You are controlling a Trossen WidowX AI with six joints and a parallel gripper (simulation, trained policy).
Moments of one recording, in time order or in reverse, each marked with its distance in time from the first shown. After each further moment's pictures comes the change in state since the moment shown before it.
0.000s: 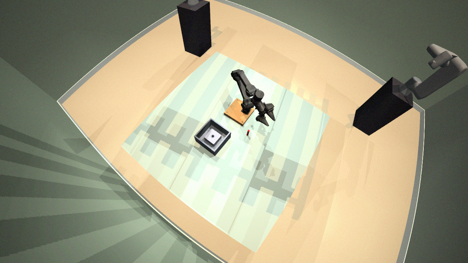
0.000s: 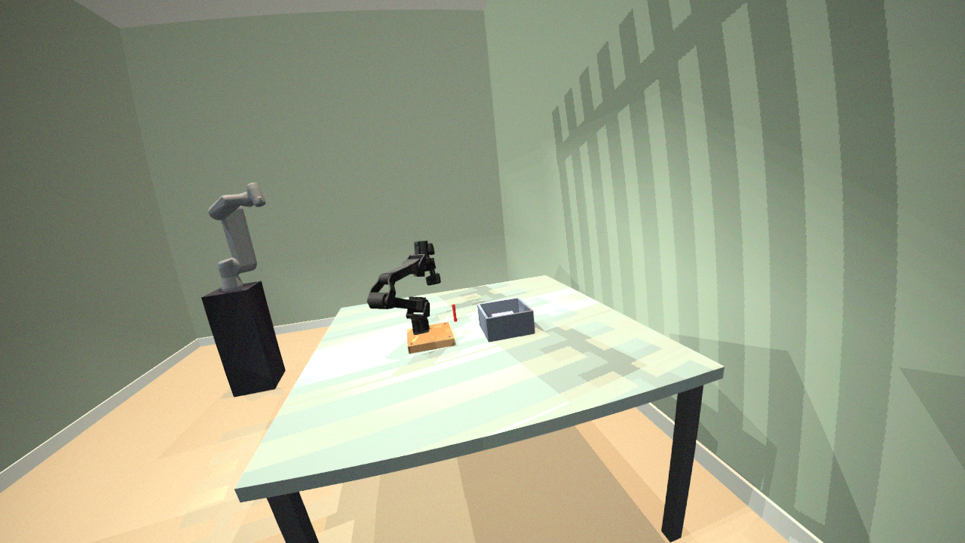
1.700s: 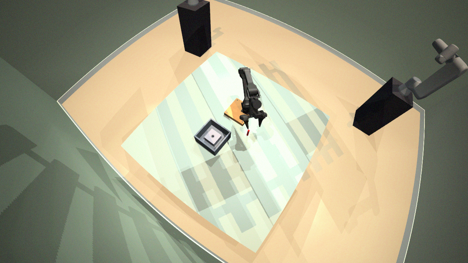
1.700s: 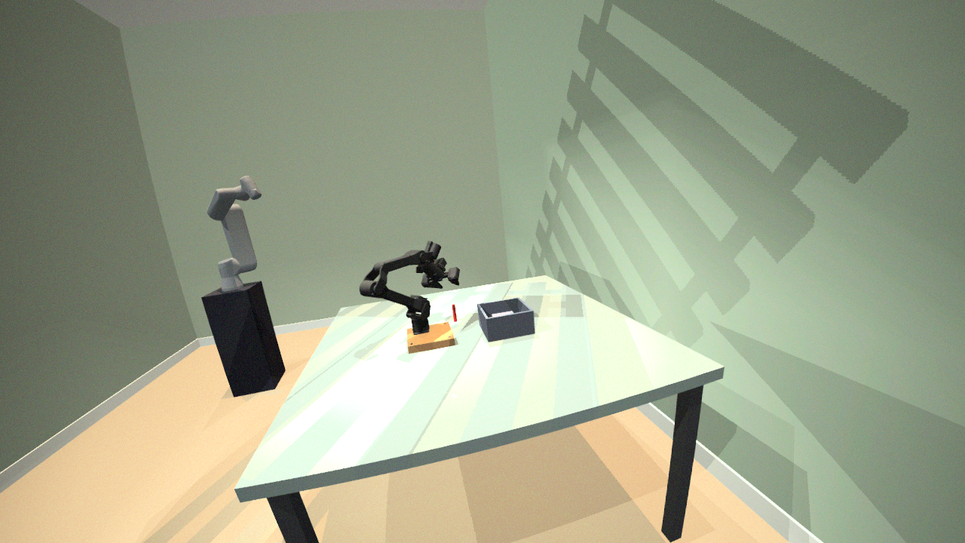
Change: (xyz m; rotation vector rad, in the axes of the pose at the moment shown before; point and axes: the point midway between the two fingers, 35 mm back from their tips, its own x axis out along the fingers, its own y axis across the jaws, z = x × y) arm -0.039 0.097 -0.055 1.586 0.731 0.286
